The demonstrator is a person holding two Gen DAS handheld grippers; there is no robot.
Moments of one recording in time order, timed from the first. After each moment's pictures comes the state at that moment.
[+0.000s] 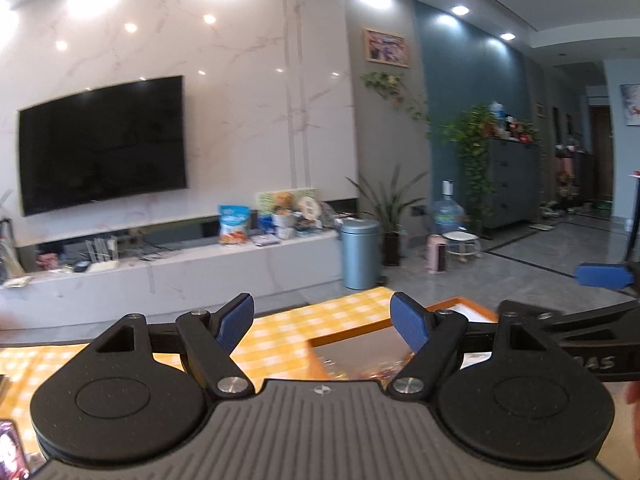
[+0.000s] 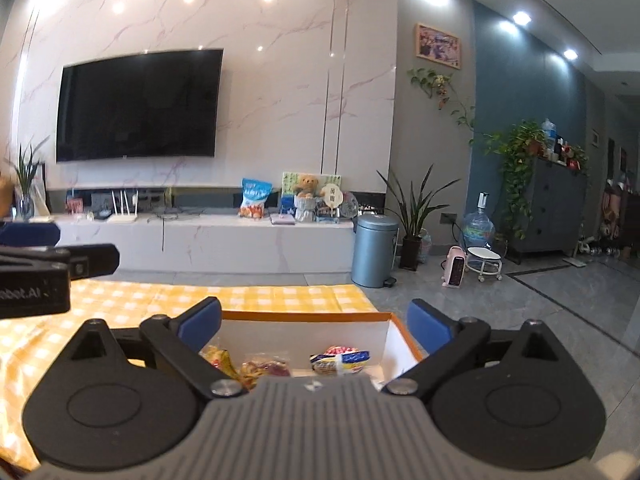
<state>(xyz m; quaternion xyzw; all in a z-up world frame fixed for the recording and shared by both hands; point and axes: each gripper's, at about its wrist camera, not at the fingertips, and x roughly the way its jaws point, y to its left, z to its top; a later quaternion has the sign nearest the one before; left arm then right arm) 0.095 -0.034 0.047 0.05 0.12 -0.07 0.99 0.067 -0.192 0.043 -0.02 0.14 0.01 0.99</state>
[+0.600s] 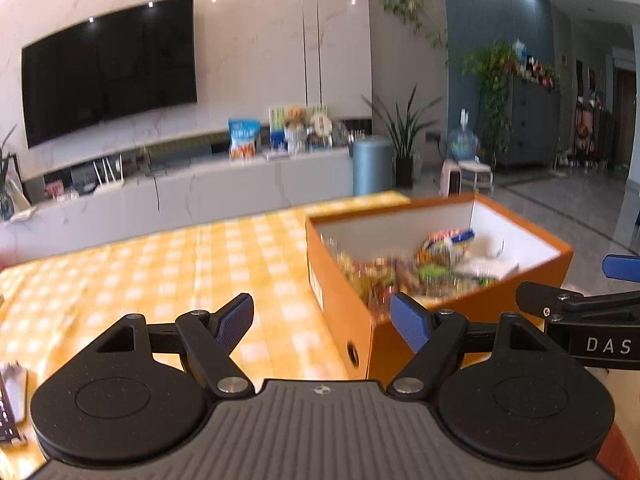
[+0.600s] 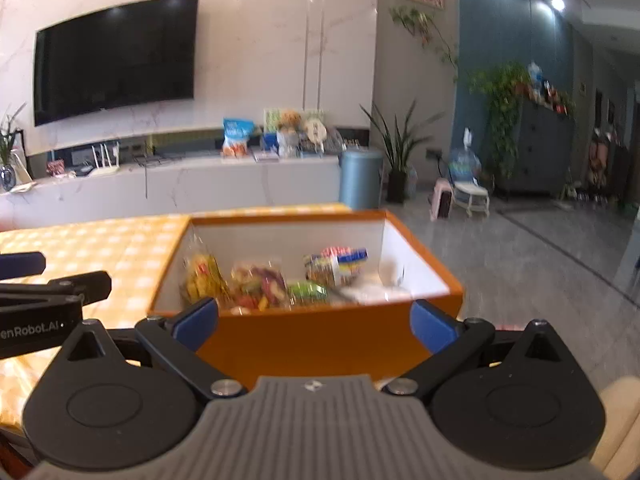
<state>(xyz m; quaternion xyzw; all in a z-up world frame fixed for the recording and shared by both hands) 0.114 -0.028 -0.028 0.04 0.24 -0.06 0.97 0.064 -0.186 -0.024 0.00 0.24 -0.02 0.97</state>
